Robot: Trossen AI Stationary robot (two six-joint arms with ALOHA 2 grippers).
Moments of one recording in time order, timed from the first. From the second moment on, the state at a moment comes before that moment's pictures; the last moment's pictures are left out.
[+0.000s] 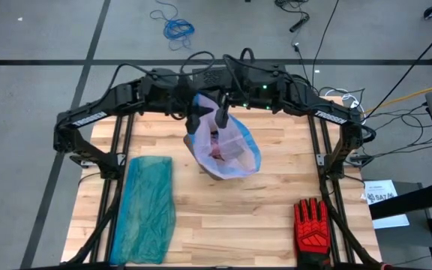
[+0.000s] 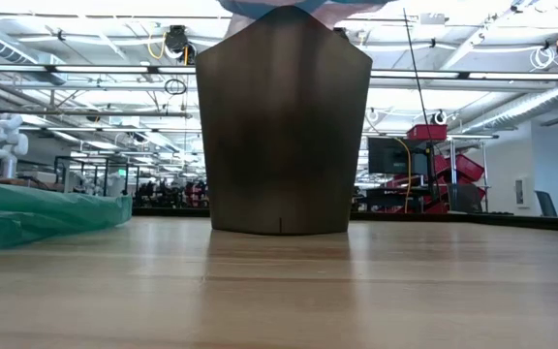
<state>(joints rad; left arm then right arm) 0.26 1.42 1.74 -0.75 0.04 -0.12 -0.13 1.76 2.17 -0.54 0.13 -0.06</state>
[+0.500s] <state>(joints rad) 0.26 1.44 1.74 -0.75 0.05 -0.12 -0.13 1.71 2.17 -0.52 0.13 -0.04</state>
